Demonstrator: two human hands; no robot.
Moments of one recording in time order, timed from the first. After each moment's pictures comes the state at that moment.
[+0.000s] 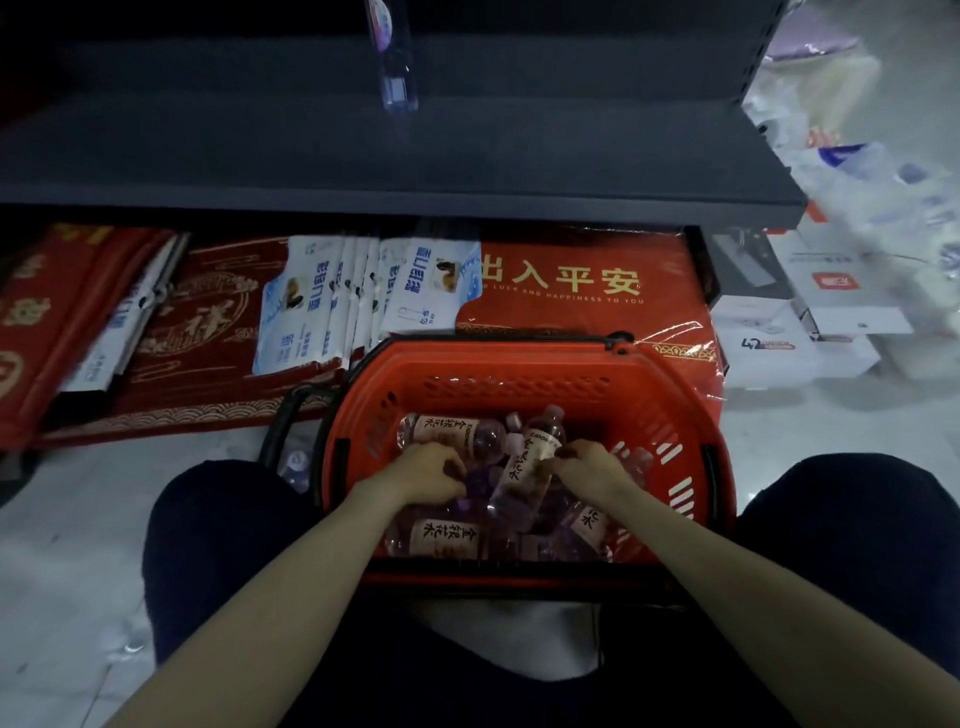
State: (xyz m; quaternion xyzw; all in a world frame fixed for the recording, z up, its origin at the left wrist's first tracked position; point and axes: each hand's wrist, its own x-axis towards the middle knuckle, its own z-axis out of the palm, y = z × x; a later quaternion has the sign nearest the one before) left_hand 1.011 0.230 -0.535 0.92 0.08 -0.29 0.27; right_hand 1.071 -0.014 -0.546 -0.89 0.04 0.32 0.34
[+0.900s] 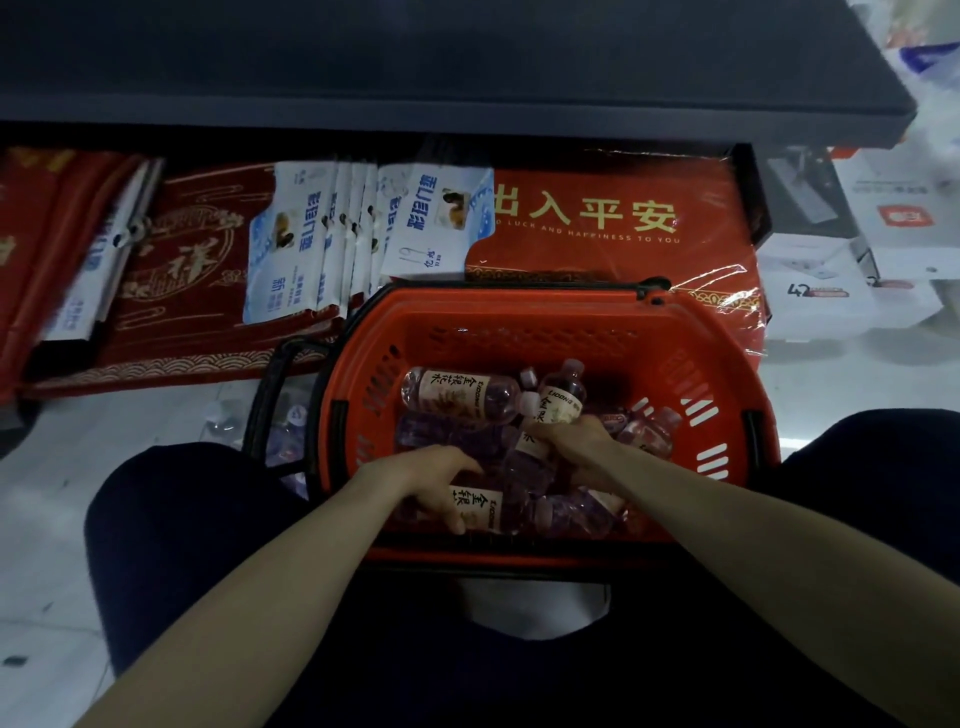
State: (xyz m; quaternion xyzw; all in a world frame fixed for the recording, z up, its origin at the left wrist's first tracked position) left_hand 1.004 0.234 -0.578 0.87 -0.01 -0.45 0.21; right_hand 1.077 0.027 -0.591 -0.69 0.25 0.41 0.54
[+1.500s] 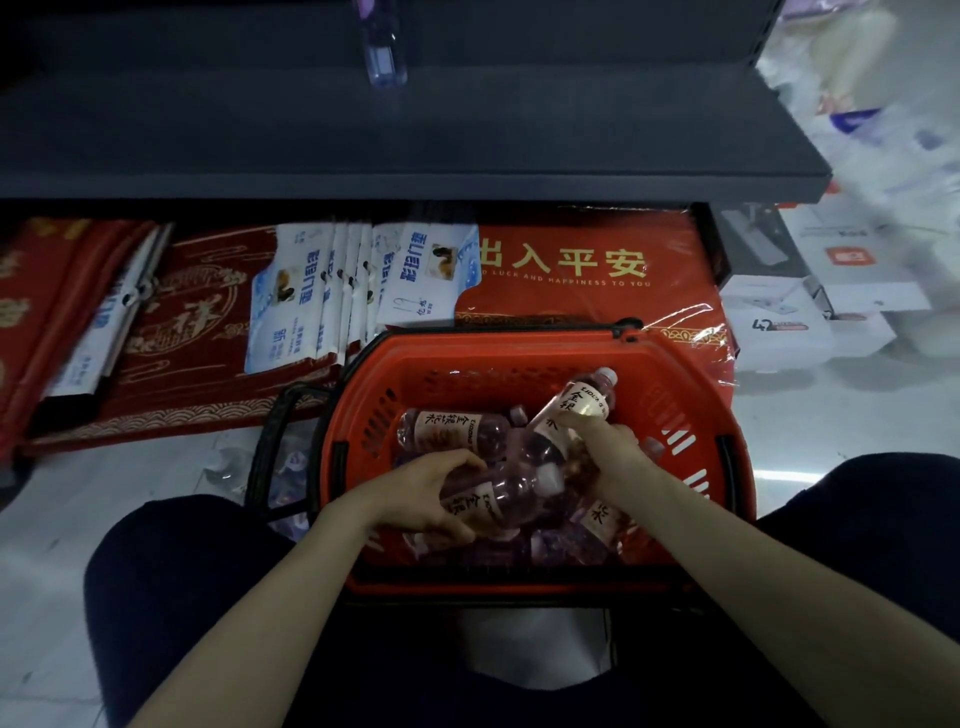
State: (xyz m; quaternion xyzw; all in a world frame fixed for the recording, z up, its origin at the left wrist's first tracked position) left_hand 0.994 0.246 -0.531 0.86 -0.03 -0.31 0.39; right_hand 1.082 -0.001 -0.533 -0.64 0.28 0.30 0.65
